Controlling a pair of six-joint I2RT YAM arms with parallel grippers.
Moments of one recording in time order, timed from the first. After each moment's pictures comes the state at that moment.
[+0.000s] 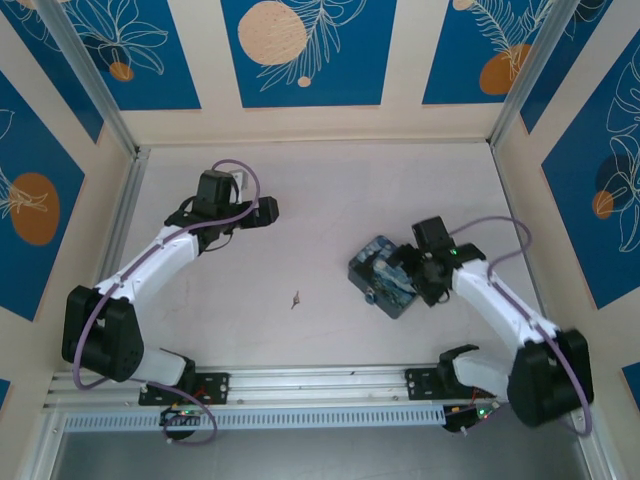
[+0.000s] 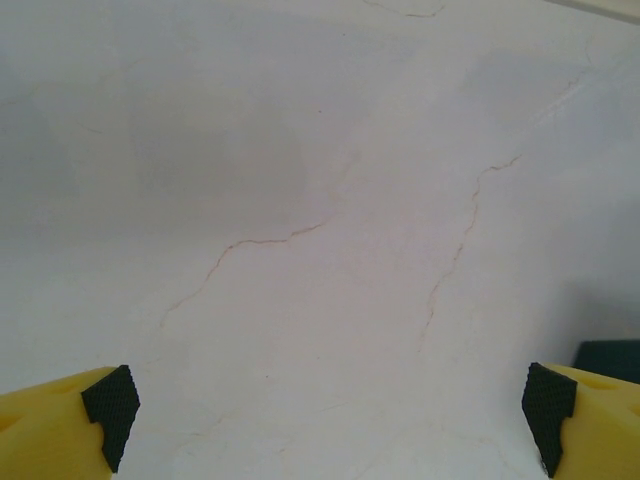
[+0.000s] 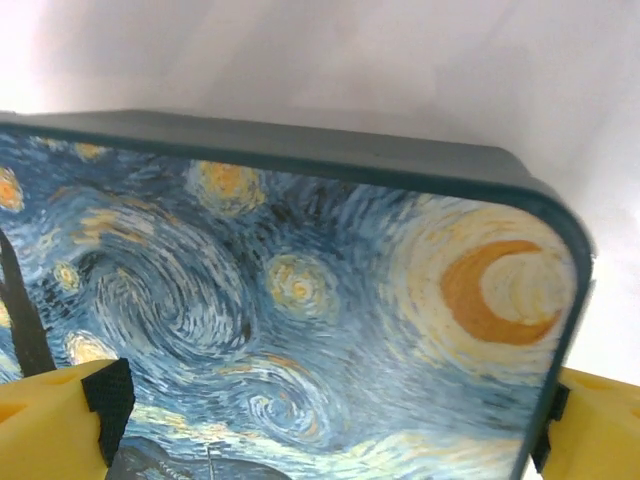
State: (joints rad) left arm -0.35 1.42 1.06 -0.36 0.14 -0.41; right arm 0.32 1.19 0.78 -0.78 -0.07 1.07
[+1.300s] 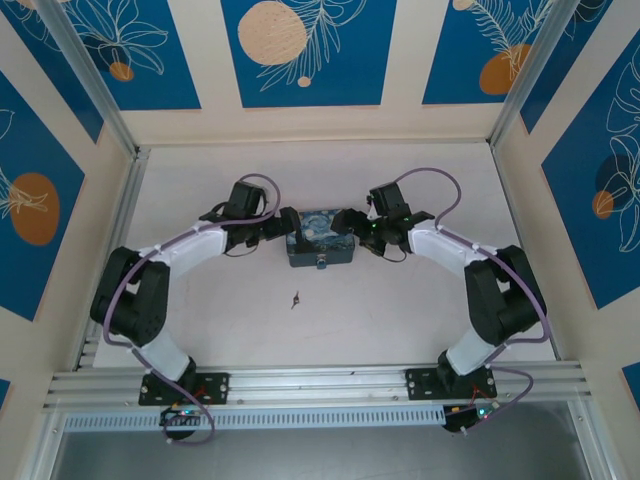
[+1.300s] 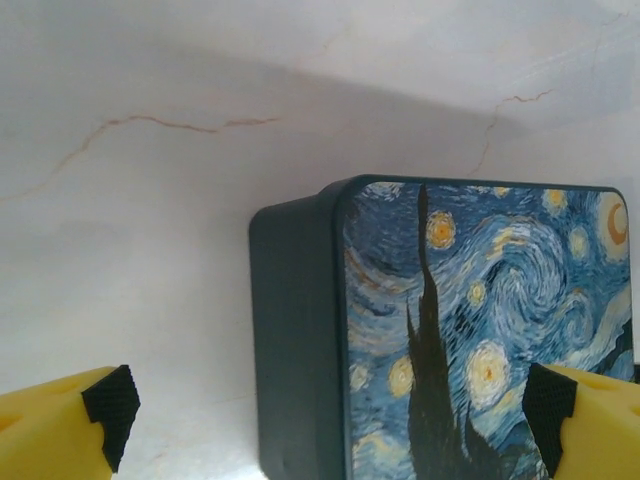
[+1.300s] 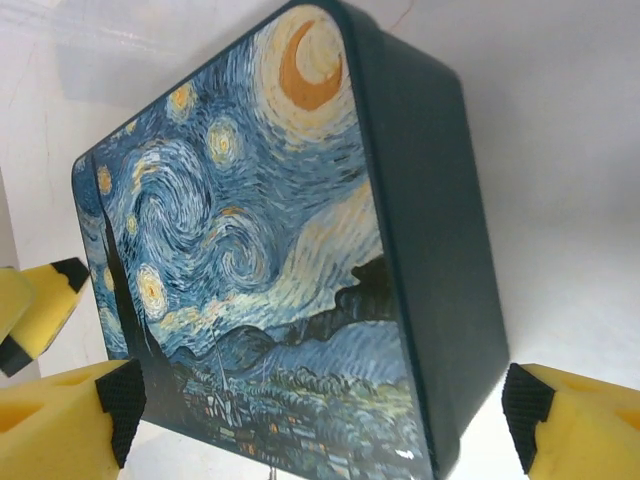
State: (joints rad) left arm -0.45 1.68 1.05 -0.22 0.22 -0.71; right arm 0.43 1.63 1.00 -0.28 -0.35 0.81
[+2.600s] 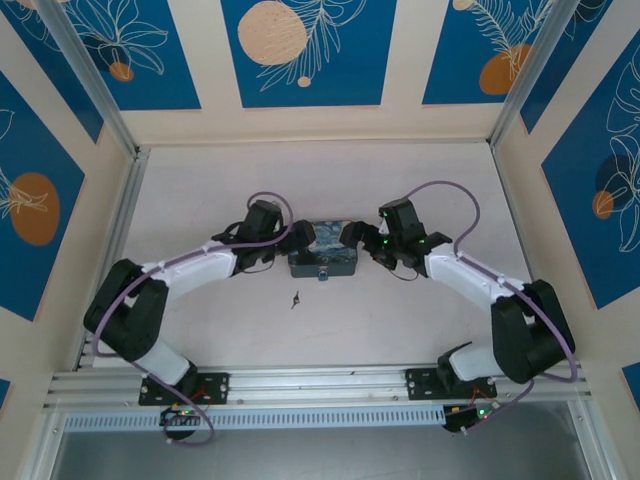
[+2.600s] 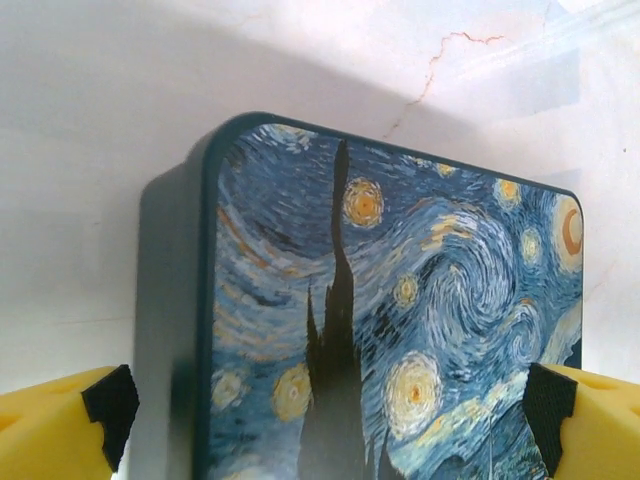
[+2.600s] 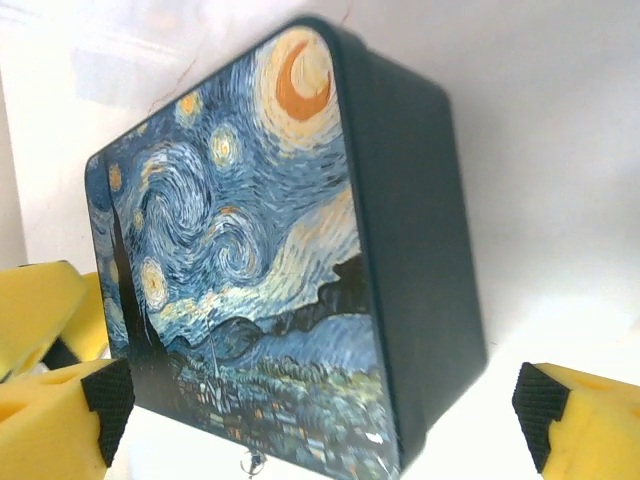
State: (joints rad) left arm -0.60 1.55 0.91 -0.13 0.10 -0.86; right arm 0.44 1.36 0.82 -0.30 -0.25 0.81
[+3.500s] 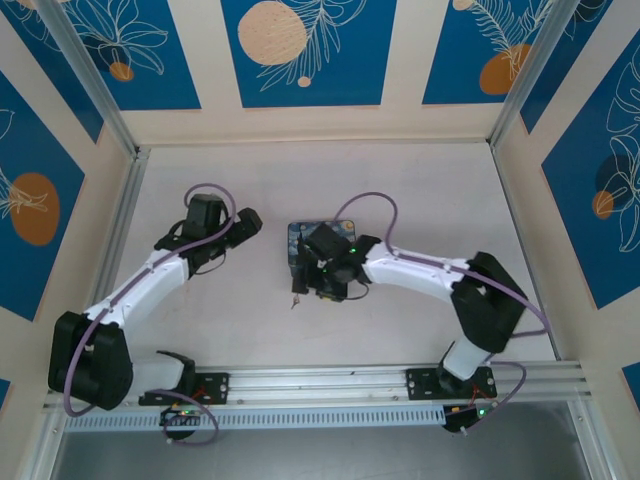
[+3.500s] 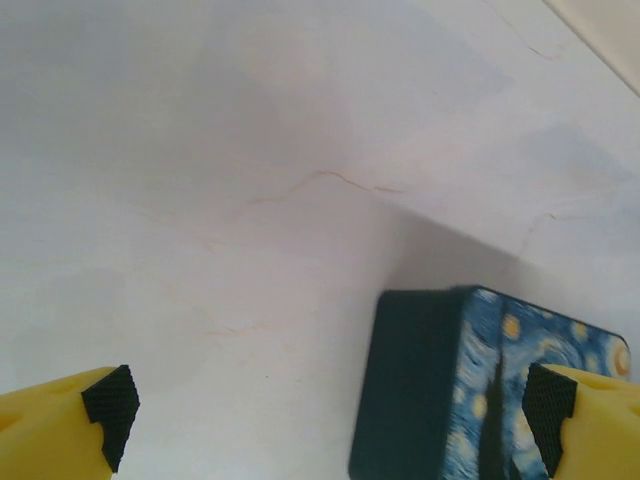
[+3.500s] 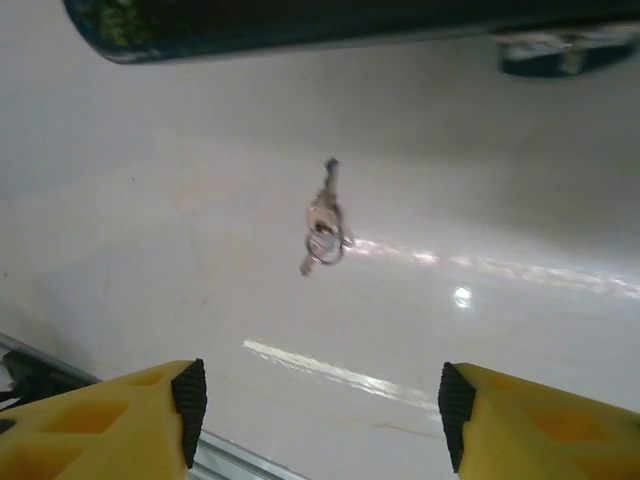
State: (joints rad) left arm -0.26 1.27 0.83 -0.36 0.09 -0.80; right arm 0.92 1.74 1.20 -0.65 -0.21 1.05
